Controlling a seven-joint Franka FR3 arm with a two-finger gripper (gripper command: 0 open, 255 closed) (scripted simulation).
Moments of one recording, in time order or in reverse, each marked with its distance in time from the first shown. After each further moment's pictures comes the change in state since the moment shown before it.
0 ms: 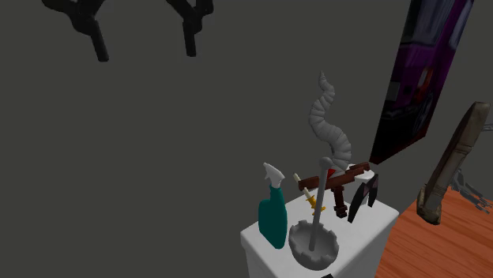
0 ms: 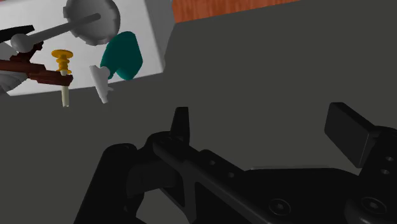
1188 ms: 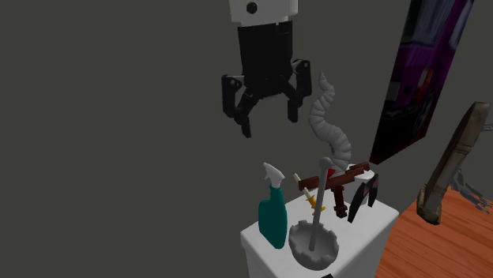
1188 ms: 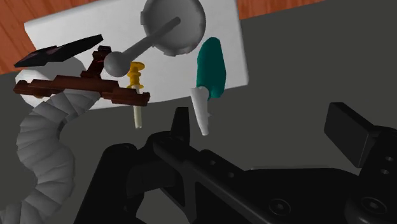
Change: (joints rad) arm -0.188 0.138 -0.223 -0.225 -0.259 0.414 -0.180
